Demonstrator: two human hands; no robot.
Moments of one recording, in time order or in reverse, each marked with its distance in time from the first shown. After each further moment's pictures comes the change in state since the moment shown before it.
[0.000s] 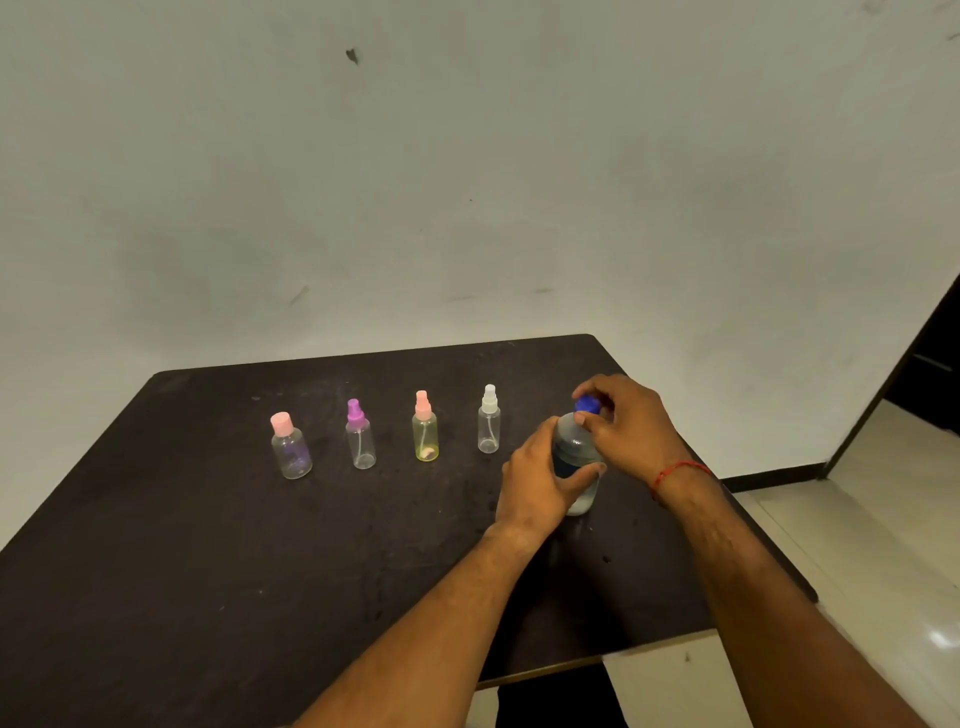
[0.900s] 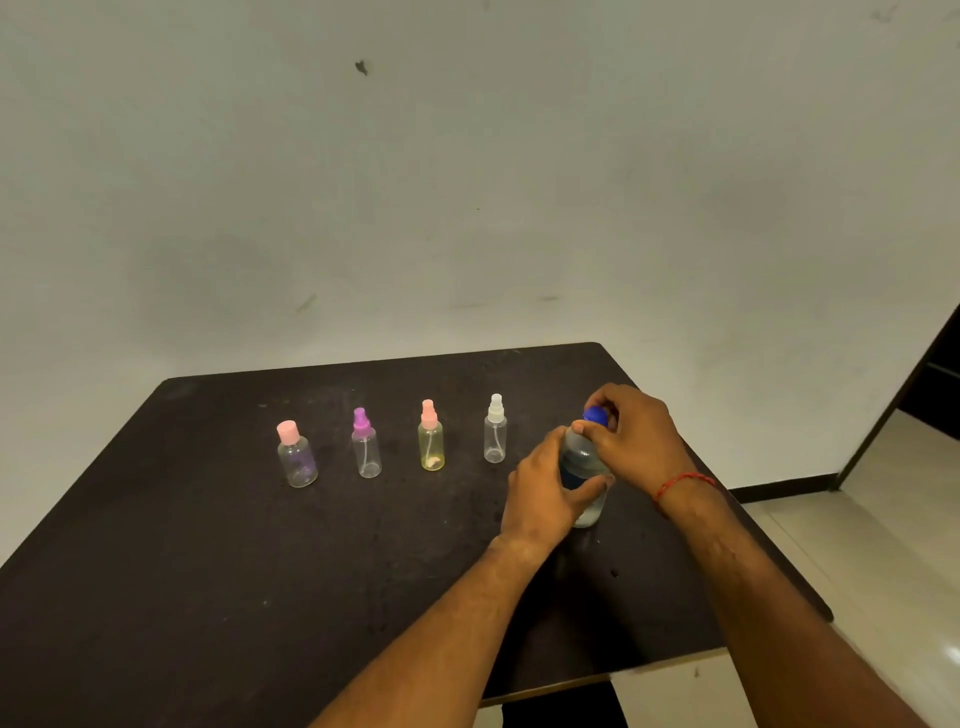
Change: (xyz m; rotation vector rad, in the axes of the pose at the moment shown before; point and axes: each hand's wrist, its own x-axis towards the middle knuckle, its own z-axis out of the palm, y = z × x) left_hand 0.002 0.001 0.000 0.029 -0.001 0.017; right_hand 0.006 0.000 0.005 -0.017 0.035 0.017
